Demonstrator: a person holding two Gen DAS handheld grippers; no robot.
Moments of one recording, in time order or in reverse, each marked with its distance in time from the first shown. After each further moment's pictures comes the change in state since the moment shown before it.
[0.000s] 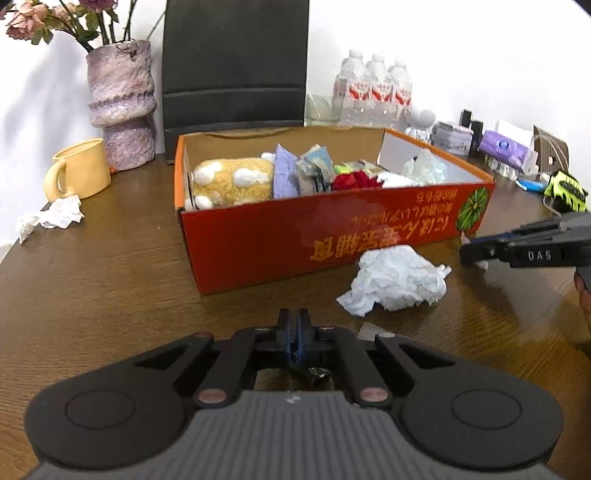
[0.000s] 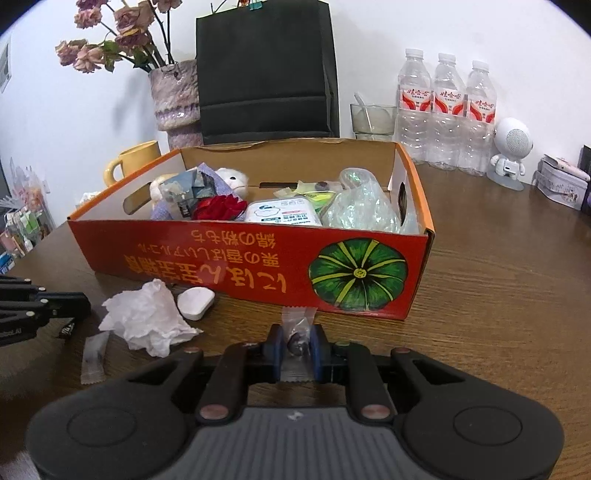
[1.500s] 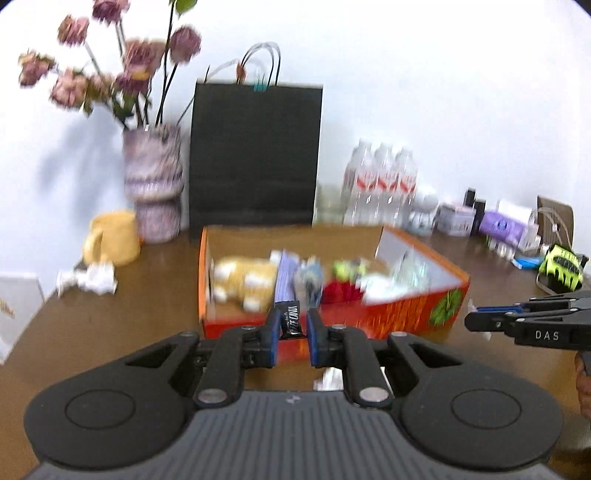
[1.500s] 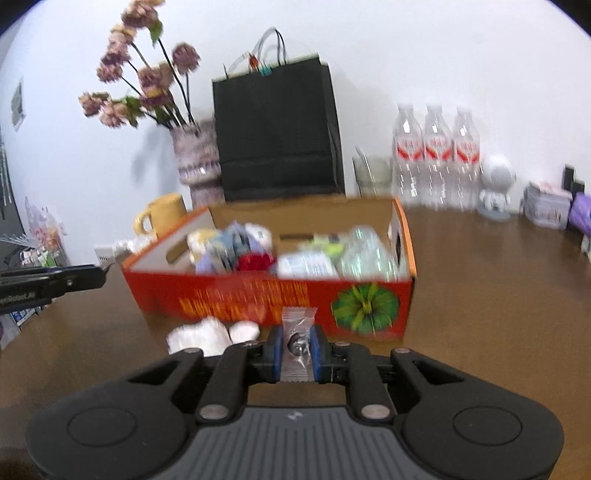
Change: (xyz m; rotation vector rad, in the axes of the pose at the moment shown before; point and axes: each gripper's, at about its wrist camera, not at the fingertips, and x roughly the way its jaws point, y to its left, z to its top) left arm -0.067 -0.023 0.045 -0.057 -0.230 0.066; right arm -0.072 0.015 0.002 0.030 -0.166 0.037
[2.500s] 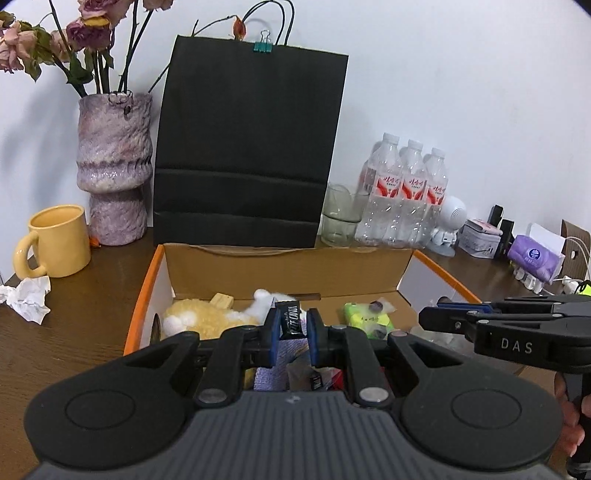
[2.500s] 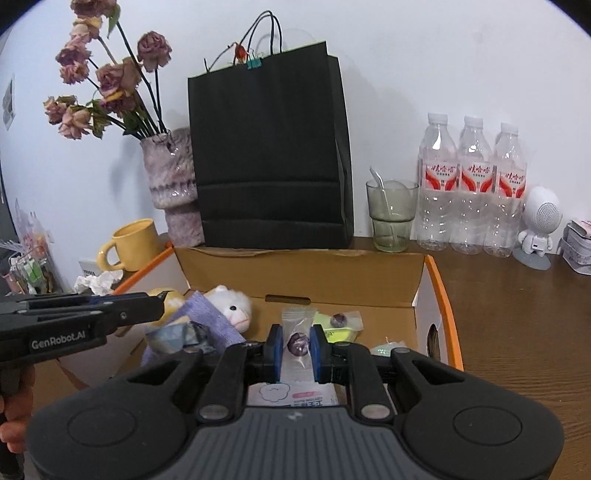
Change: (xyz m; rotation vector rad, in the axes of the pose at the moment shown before) left arm 0.143 0.009 0.035 -0.088 0.057 -0.020; right arm 0.129 -0.015 0.079 -0.019 0.012 -0.007
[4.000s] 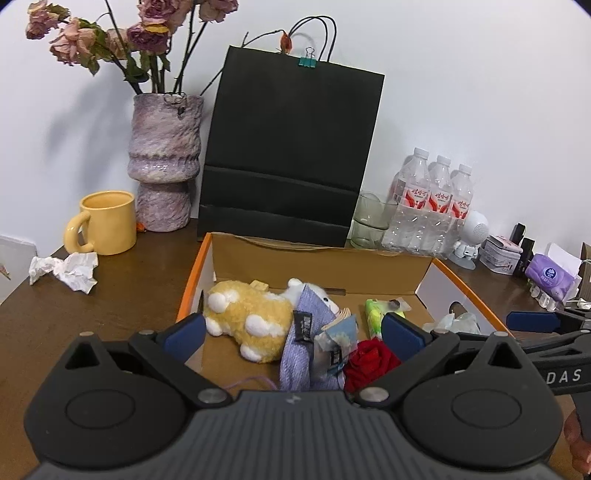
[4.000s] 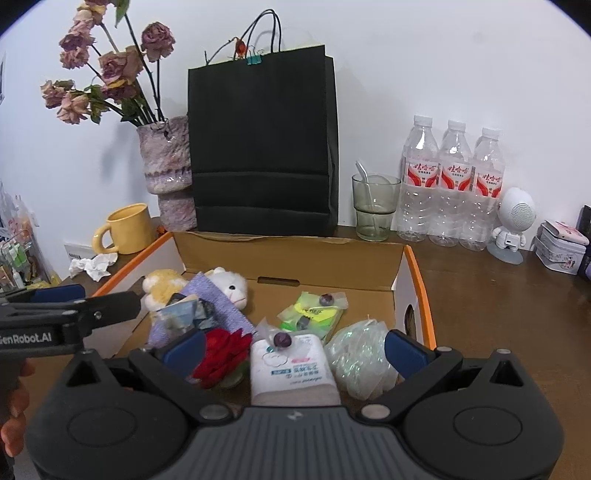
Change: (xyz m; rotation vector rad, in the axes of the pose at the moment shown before) left arm -0.047 0.002 -0.008 -0.090 -0.017 0.108; right arm -0.039 0.018 -0.004 -0.026 0.043 -0.076
